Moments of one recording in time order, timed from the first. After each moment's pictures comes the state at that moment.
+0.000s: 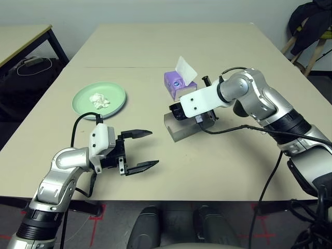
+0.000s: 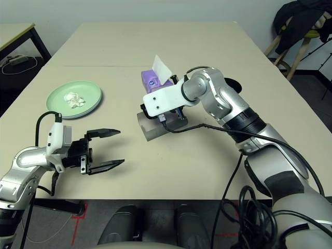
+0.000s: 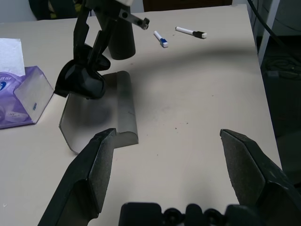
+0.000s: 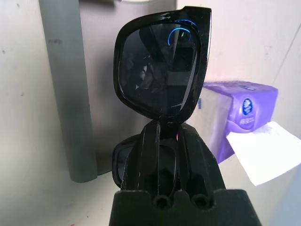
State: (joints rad) left arm -0.06 0.69 0.02 -0.22 -0.45 0.08 -1.15; right arm -1.01 -0.49 0.58 0.32 -0.53 -0.02 1.15
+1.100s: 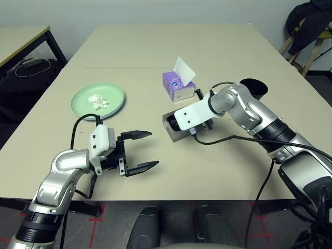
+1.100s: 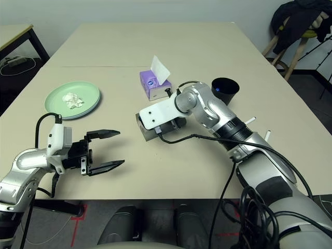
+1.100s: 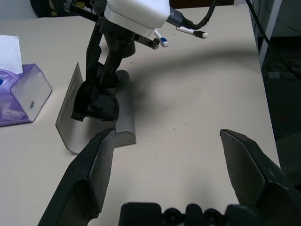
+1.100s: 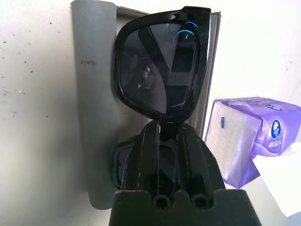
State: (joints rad) left arm -0.04 0.69 0.02 -0.23 -0.45 0.08 -1.13; right arm -0.94 -0.45 0.58 0.29 -0.56 -0.04 1.14
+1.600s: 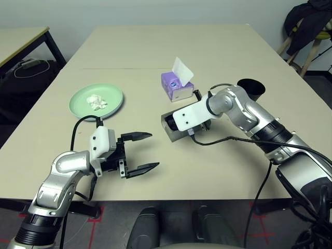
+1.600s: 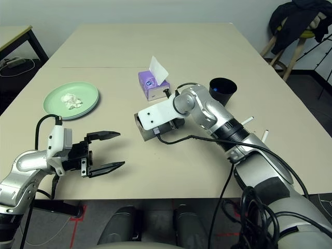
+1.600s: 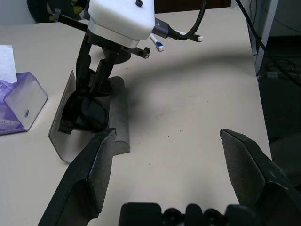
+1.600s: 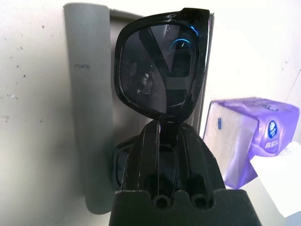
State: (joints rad) left arm -0.03 0.69 0.02 -0.26 -0.45 0.09 -1.12; right arm -0.97 -0.41 0.58 0.37 -0.57 -0.06 1.10
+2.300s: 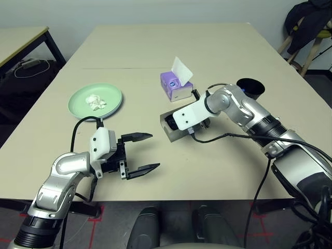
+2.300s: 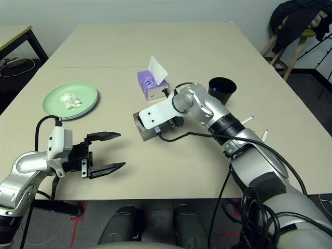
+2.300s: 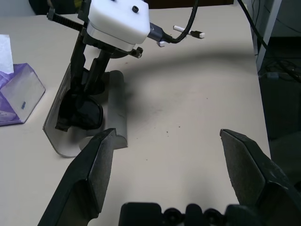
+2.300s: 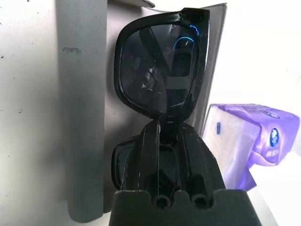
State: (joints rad) left arm 0.01 0.69 0.02 -0.27 -0.45 0.09 -1.11; right arm -1.02 -0.39 0.59 0.55 -0.60 -0.23 1.03
